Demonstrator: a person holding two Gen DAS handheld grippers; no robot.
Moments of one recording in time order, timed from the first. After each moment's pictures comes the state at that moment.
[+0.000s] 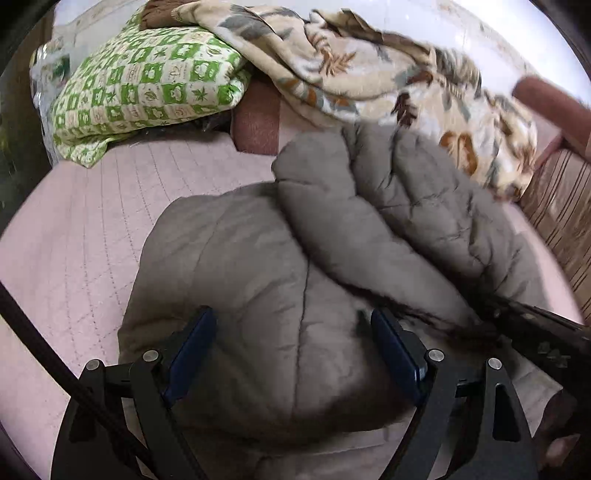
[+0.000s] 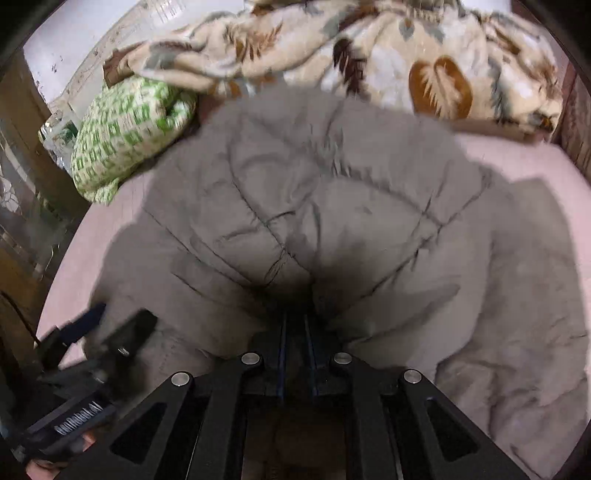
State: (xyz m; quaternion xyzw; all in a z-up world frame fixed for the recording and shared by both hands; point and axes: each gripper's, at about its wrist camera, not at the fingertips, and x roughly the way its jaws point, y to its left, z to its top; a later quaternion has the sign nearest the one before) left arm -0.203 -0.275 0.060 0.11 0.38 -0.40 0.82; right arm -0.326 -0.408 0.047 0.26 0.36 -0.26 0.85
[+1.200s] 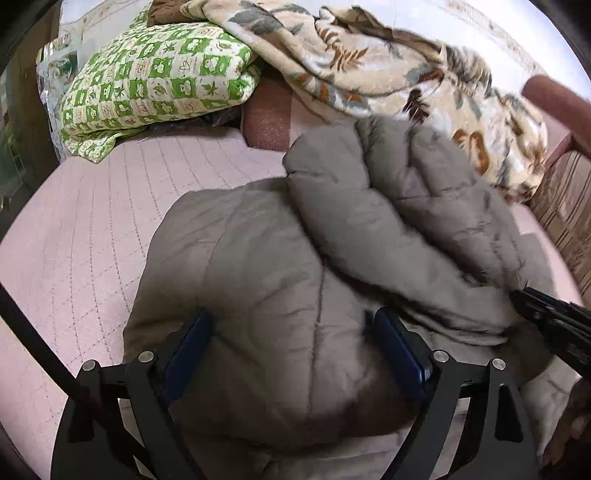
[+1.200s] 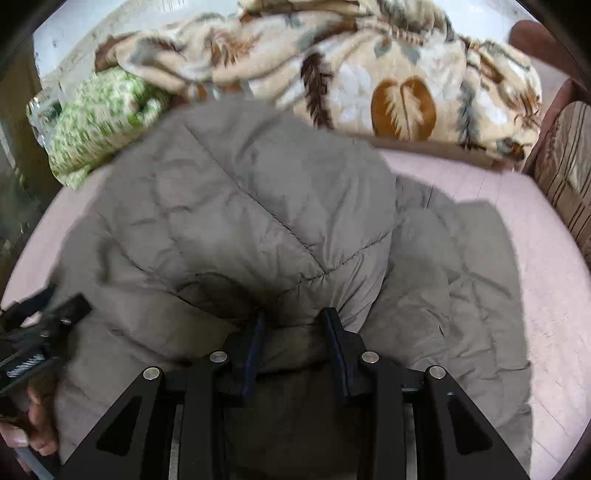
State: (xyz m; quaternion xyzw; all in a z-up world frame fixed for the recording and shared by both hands) left arm -0.202 -0.276 0.054 0.12 0.38 -0.39 0.83; right arm -0.367 -0.437 0.049 0.19 0.38 -0.31 0.85
